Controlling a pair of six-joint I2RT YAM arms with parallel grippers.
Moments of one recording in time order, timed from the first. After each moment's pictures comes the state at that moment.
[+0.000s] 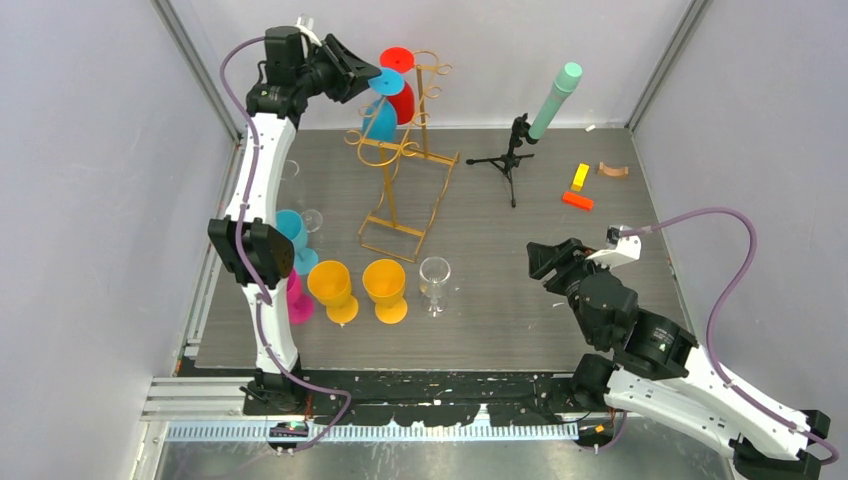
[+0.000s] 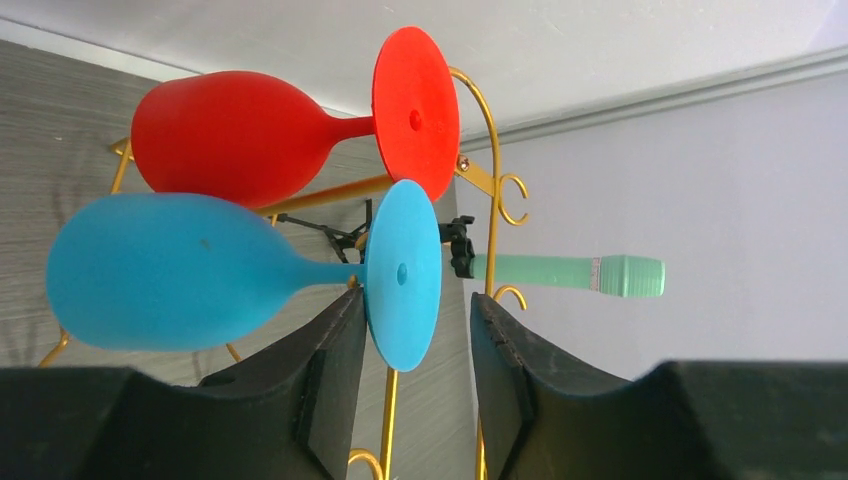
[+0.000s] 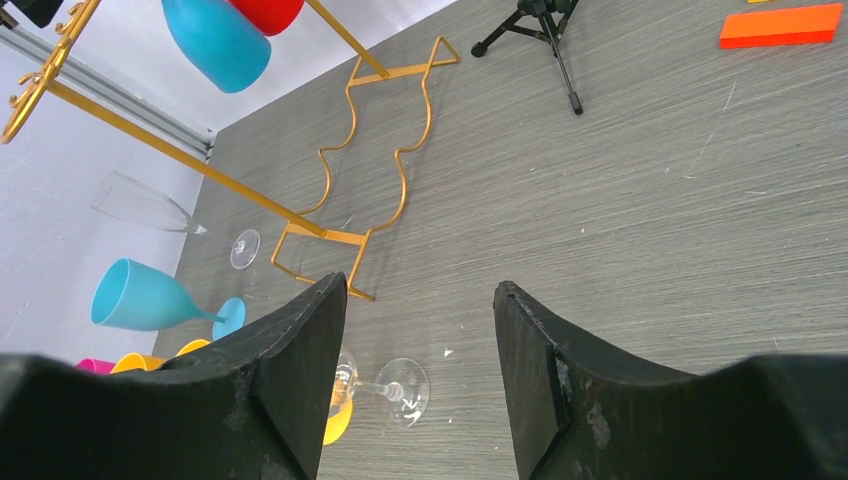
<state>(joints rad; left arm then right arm) -0.13 2.10 2.40 -0.58 0.52 -0.88 0.97 0.49 0.71 -0.51 0.81 0.80</state>
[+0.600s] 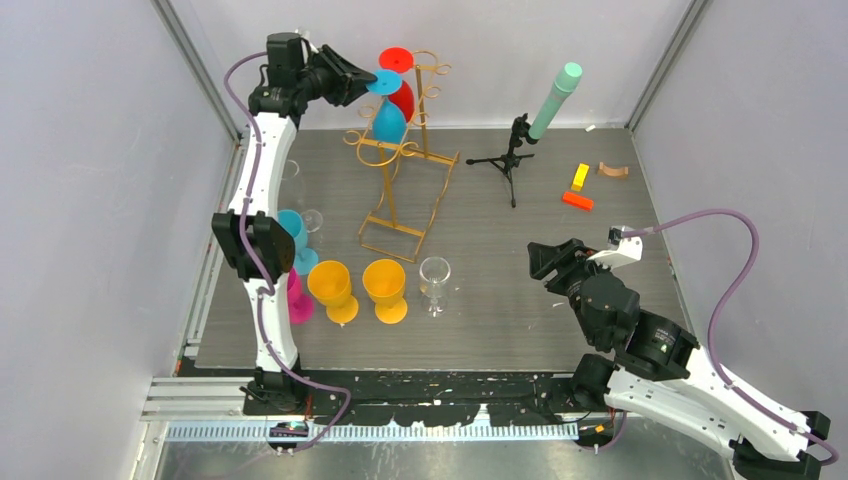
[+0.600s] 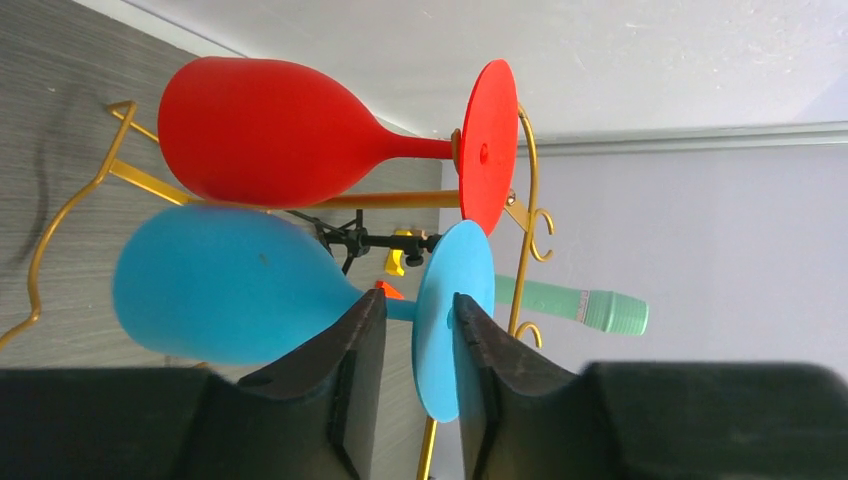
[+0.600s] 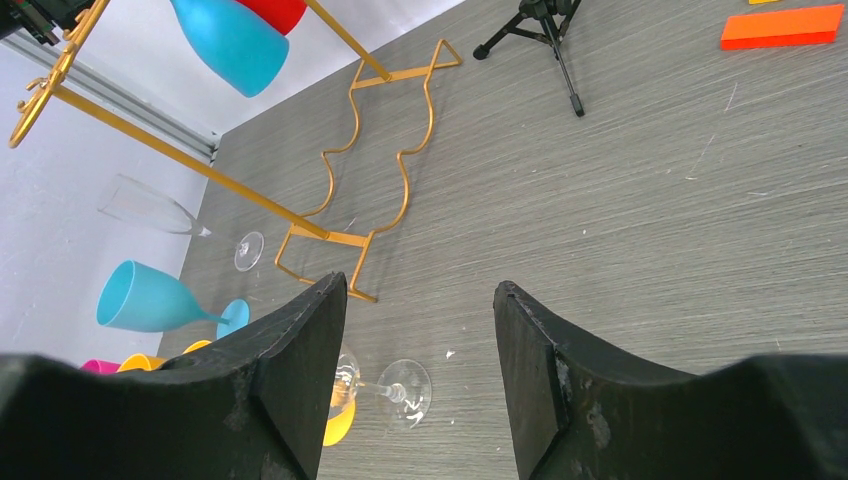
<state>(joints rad) -0.10 2.16 2.40 -0.60 0.52 -1.02 0.97 0.47 0.71 -0.50 0.81 0.80</state>
